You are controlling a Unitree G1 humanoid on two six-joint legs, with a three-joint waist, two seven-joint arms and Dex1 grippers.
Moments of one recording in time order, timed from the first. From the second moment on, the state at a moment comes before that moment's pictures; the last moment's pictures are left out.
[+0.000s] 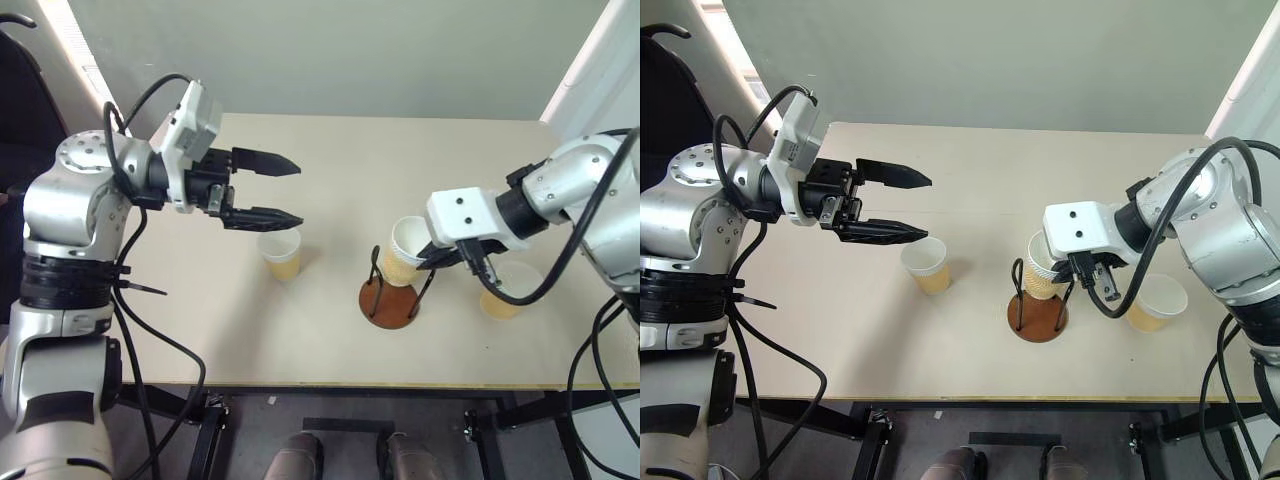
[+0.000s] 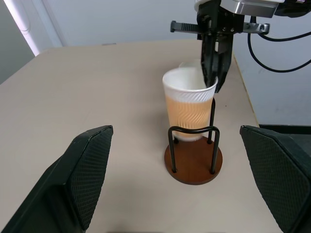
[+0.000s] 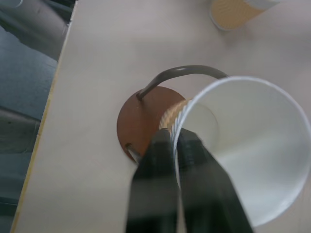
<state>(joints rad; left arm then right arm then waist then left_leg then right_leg) -0.98 0.84 -0.01 0.13 -0.54 0.57 -1.44 -1.04 -0.98 0.42 -0.30 0.12 0.64 1.53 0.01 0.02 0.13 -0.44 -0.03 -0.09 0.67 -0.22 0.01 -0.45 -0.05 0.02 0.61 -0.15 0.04</state>
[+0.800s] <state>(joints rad) -0.84 0.98 -0.26 -0.01 -0.07 0.30 -1.35 -1.14 -0.92 0.08 -0.29 0.55 1.16 1.37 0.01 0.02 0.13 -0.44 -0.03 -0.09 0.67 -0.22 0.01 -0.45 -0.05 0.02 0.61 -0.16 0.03</state>
